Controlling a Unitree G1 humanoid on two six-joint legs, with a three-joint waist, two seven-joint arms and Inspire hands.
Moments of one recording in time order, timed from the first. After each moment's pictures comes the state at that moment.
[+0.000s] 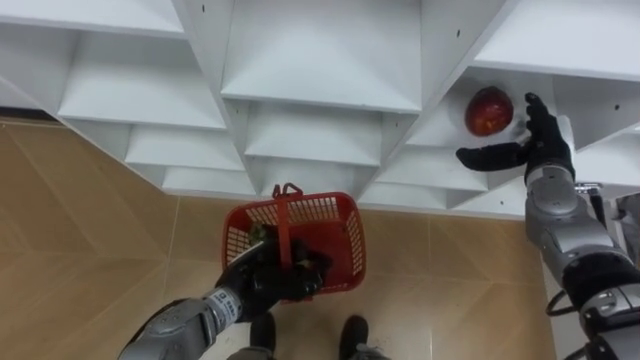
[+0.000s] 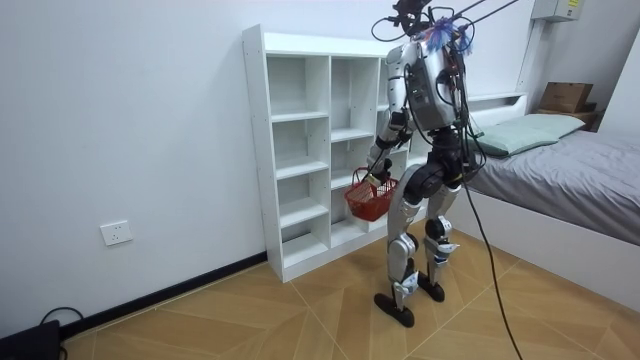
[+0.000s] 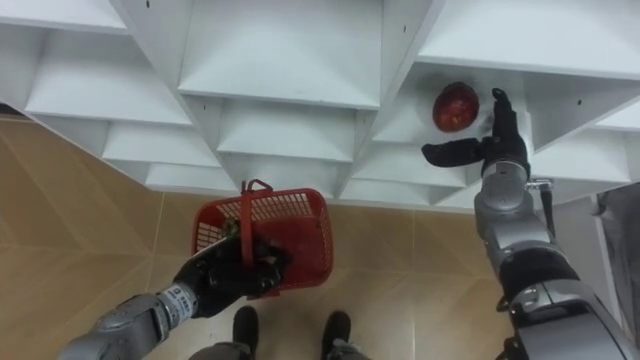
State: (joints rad) left arm -0.14 0.32 -0.44 0.69 -0.70 0.01 -0.44; right arm -0.59 -0.43 0.22 0.98 0.23 -0.04 -0.30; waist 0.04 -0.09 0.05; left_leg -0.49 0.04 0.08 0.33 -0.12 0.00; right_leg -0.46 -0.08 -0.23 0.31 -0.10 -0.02
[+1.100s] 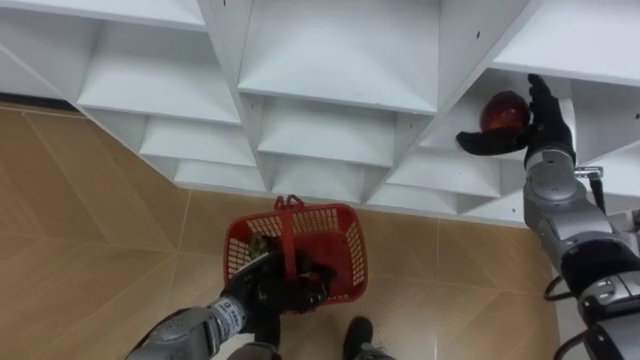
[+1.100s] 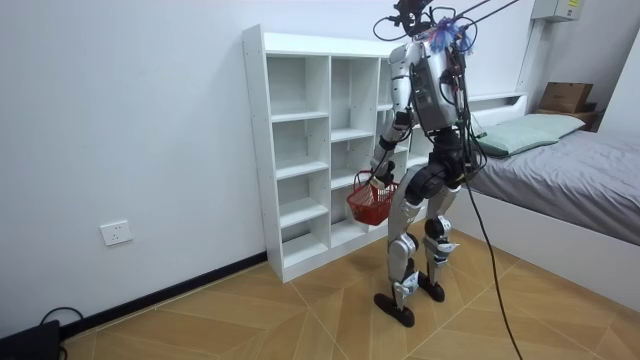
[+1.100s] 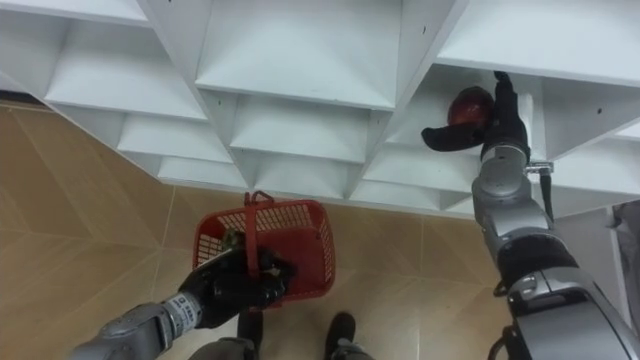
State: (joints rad) left arm -0.14 0.31 -0.47 0.71 -0.71 0.02 -0.44; right arm -0.62 -0.43 0.22 0.97 0.18 -0.04 -0.33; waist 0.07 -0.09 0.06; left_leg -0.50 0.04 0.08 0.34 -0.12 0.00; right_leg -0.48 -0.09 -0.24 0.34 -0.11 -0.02
